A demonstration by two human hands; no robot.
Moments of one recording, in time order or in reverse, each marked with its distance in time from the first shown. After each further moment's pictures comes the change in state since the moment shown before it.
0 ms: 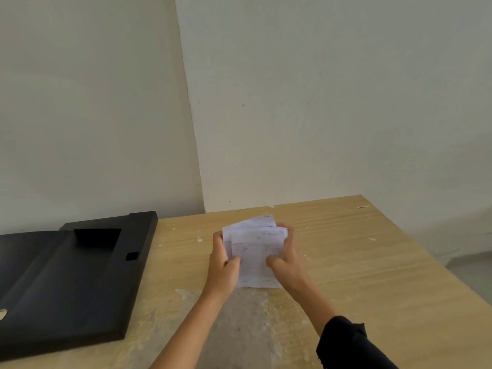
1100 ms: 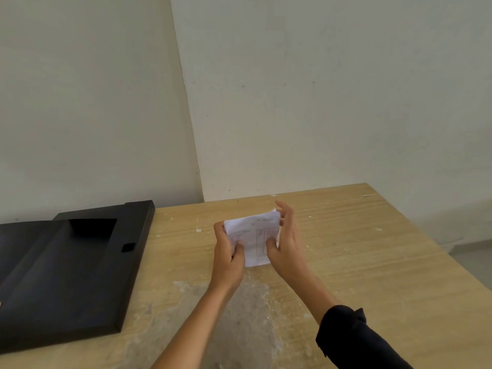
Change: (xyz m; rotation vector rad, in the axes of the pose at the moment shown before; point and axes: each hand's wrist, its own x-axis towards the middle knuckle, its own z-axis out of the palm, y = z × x) left_hand 0.008 -0.015 0.014 0.041 0.035 0.092; right_hand 0.022 0.012 0.010 -0.245 0.112 -0.278
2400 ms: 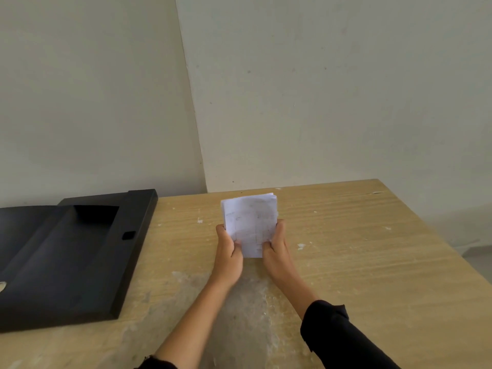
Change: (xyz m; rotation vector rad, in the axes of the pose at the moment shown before) left_hand 0.005 -0.026 0.008 0.067 -0.028 -0.142; right_hand -0.008 0.024 0.026 0.198 -0.107 0.261
